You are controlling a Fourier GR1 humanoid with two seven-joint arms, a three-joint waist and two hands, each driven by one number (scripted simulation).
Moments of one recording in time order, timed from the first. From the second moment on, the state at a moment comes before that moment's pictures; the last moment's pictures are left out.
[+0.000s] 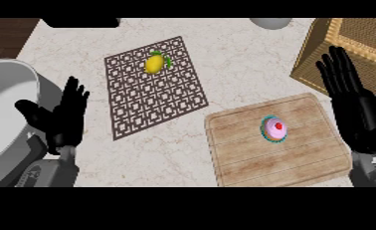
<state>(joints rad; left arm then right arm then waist) -0.13 0.26 -0.07 -1.34 0.41 0.41 0.04 -0.12 -0.52 0.18 -1.70 -0.41 -0.25 -0.09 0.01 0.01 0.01</state>
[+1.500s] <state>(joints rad) -0.21 0.46 -0.14 -1.44 0.25 0.31 0.09 0.23 -0.53 0.20 -1.56 0.27 -0.83 0.62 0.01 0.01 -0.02</state>
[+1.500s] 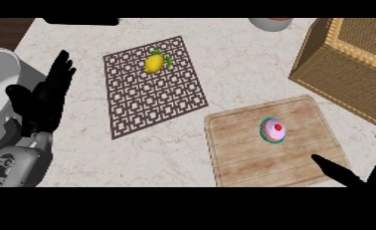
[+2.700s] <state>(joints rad) -0.20 0.43 -0.13 -1.43 0.24 0.30 0.10 0.12 -0.45 0.32 -2.08 0.74 -0.45 1.25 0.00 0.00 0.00</state>
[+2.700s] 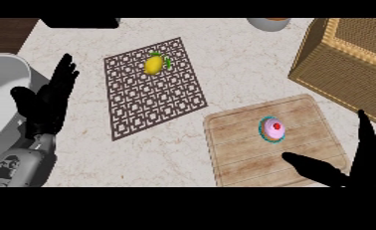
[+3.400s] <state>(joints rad) -0.19 0.41 -0.09 -1.46 0.21 0.27 0.11 0.09 -0.12 0.34 -1.91 1.08 -0.43 1.18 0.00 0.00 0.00</state>
